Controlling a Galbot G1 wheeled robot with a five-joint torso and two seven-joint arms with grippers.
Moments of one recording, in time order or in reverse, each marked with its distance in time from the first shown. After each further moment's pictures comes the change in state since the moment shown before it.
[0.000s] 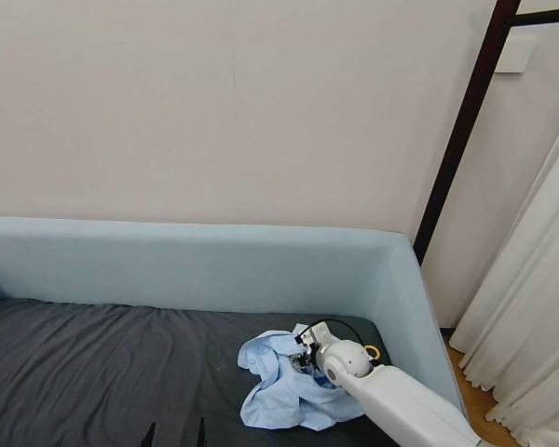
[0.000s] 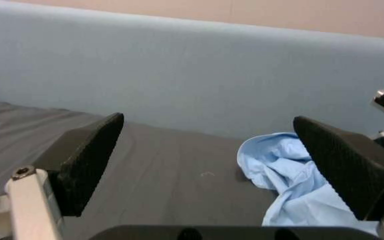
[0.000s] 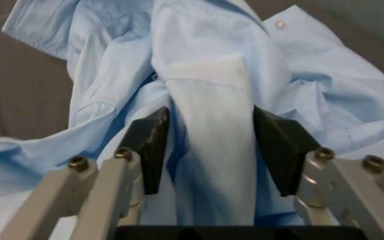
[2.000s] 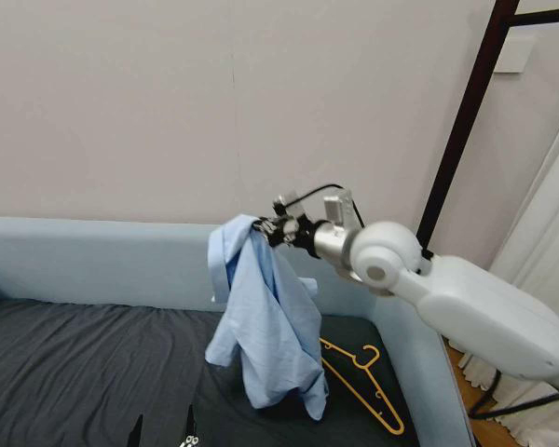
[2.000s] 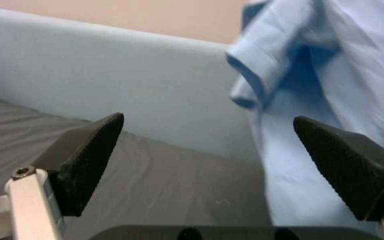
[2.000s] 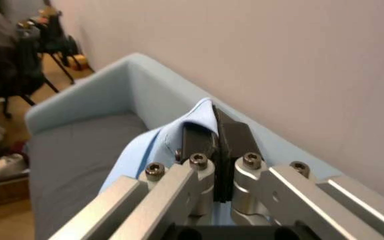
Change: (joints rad) left arm -0.016 -0.036 -0.028 -0.033 -0.030 -0.013 -0.039; right arm 0.643 -0.147 -0.083 0.492 0.524 0.176 -0.047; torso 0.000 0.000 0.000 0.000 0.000
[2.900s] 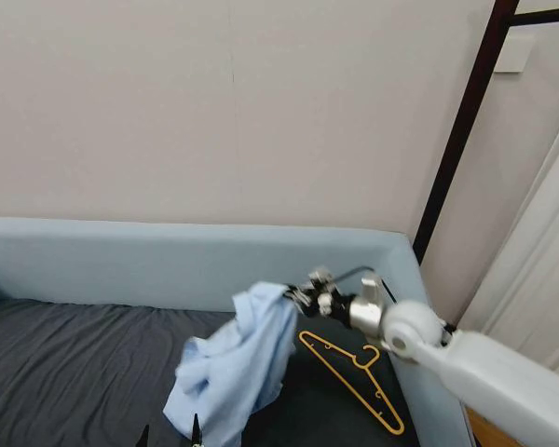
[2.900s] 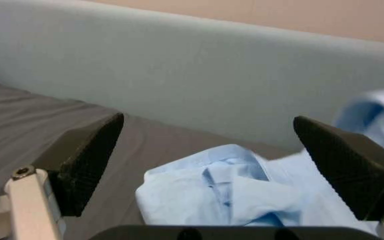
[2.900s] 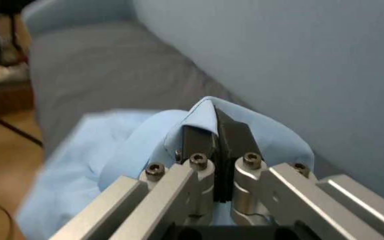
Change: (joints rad) left arm 0.007 -0.011 0.029 0.032 0.022 0.028 0.000; right arm -0.733 -0.311 0.169 -0.188 -0.474 0.419 -0.575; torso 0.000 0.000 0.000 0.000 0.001
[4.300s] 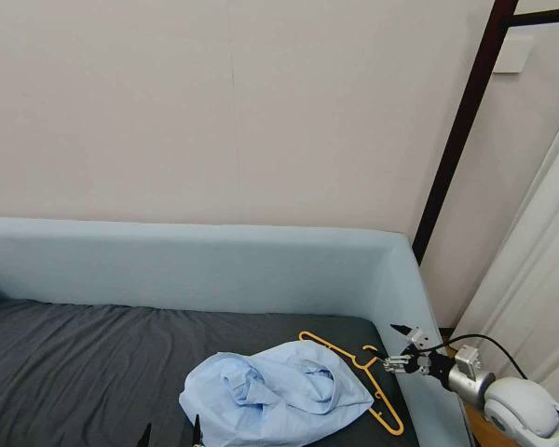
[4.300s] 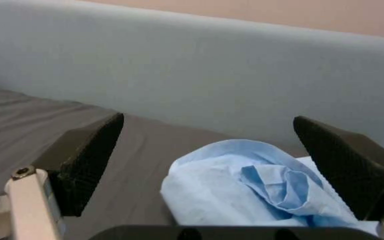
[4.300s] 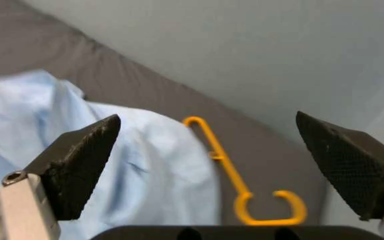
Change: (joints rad) left arm 0.013 0.078 -0.004 0.003 -0.034 -0.014 -0.010; right arm -0.420 -0.090 0.403 0.199 -0.036 -0.116 0.316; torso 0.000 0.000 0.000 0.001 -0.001
